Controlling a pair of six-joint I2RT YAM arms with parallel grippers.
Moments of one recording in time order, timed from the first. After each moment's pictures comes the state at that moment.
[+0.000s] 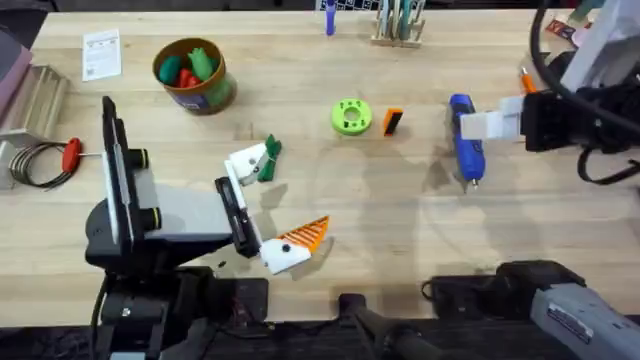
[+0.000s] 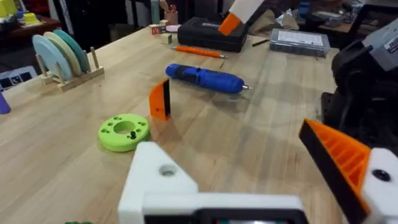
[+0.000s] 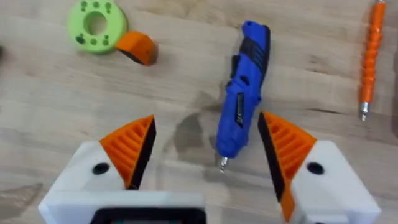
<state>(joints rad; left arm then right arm) 0.00 0.01 0.01 -0.13 1.16 0.08 0.01 0.92 0.96 -0.97 -0.10 -0.12</state>
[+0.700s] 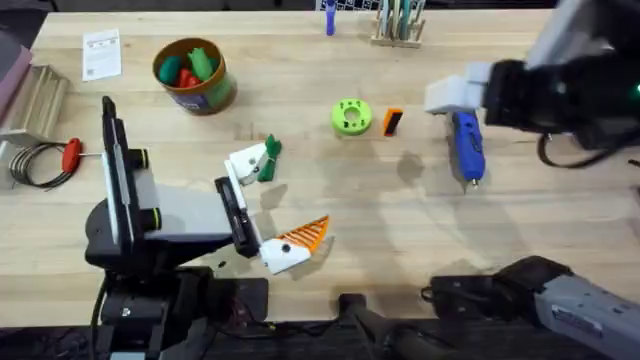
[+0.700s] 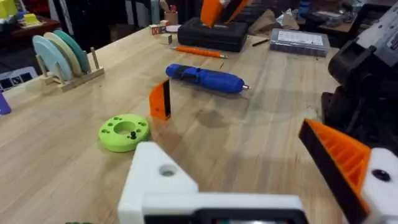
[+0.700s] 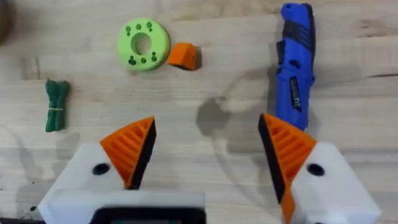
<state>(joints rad) 0.00 0.01 0.01 -0.13 1.16 0.08 0.35 1.06 1.14 -1.08 0.07 0.43</state>
